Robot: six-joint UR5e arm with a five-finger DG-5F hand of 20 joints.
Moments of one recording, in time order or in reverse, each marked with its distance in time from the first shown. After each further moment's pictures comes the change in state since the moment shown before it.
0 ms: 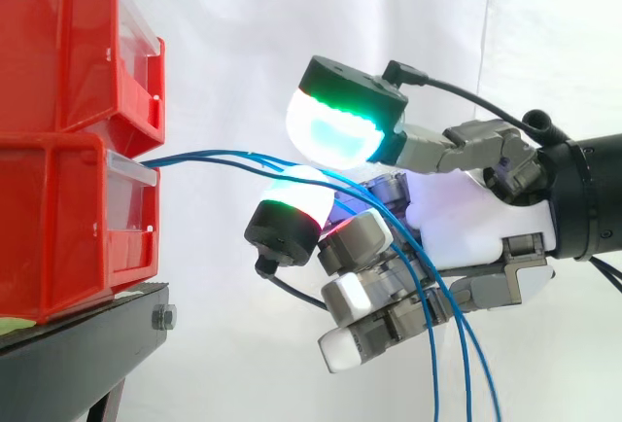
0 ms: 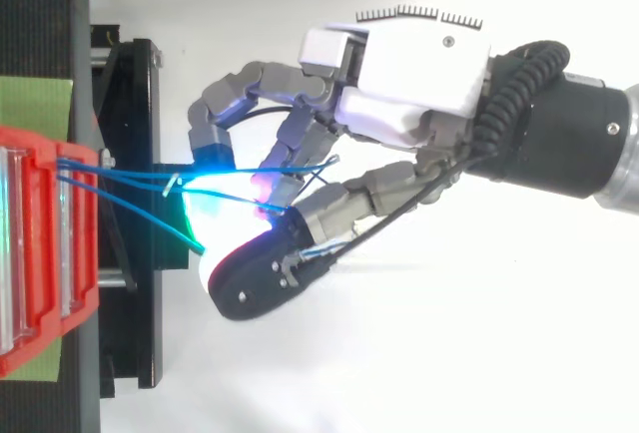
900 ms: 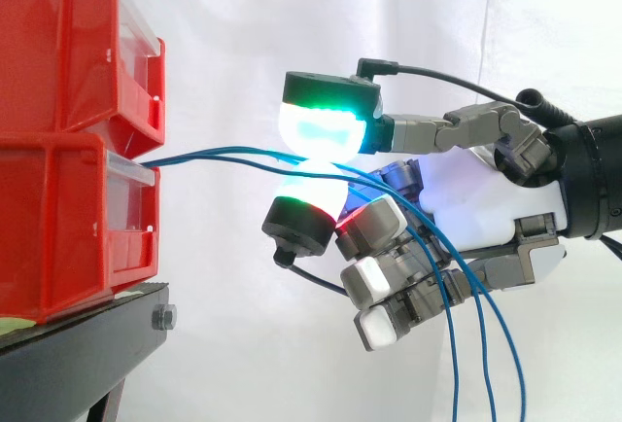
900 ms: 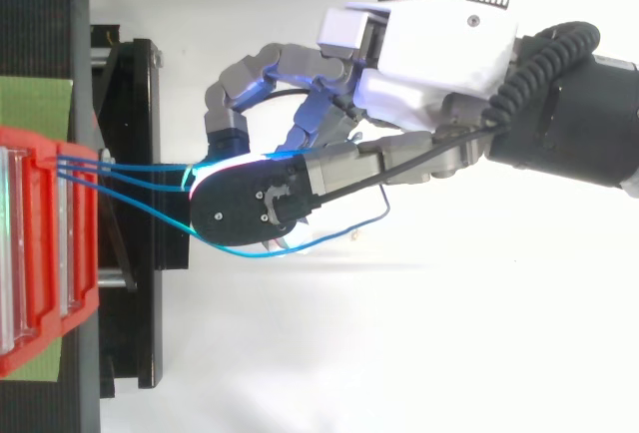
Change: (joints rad) arm -0.006 0.021 0.000 -0.047 0.003 -0.008
